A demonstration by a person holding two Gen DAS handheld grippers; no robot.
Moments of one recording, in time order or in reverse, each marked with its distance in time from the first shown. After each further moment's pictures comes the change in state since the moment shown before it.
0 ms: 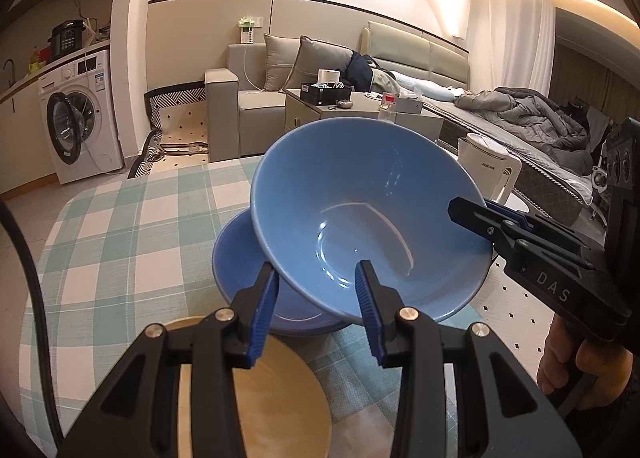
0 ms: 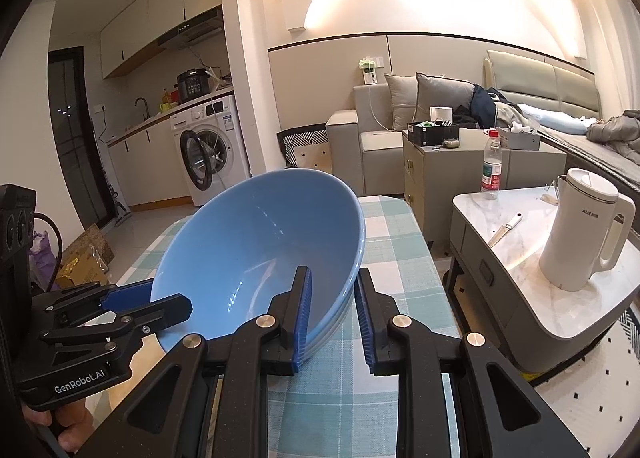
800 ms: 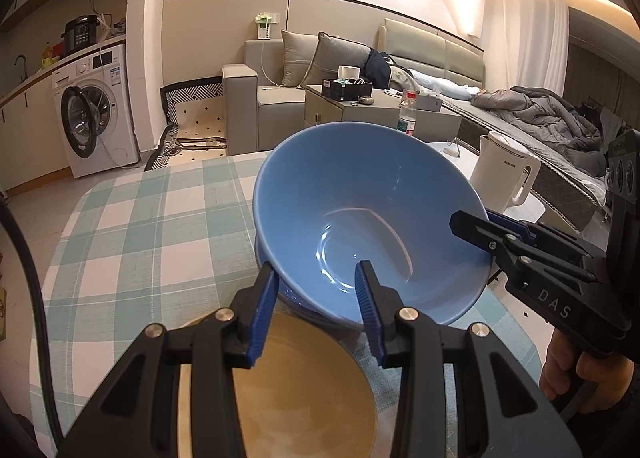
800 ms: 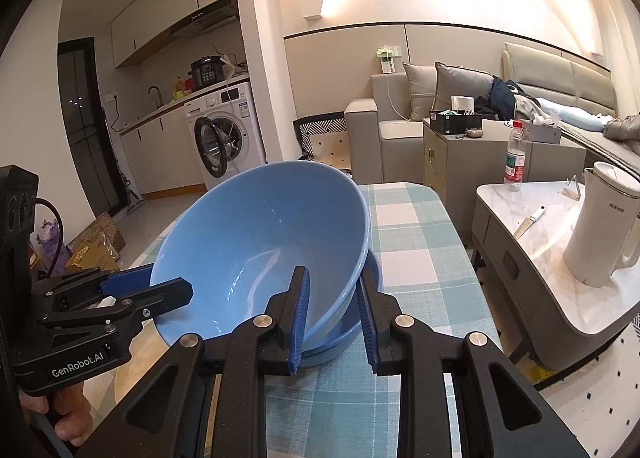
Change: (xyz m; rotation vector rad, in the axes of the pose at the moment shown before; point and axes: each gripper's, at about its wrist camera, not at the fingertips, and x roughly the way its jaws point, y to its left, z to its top) left arm 0.001 0.031 -0.009 -0.016 0.010 0.052; right arm 0.031 0.012 -0.008 -0.019 0.037 0.058
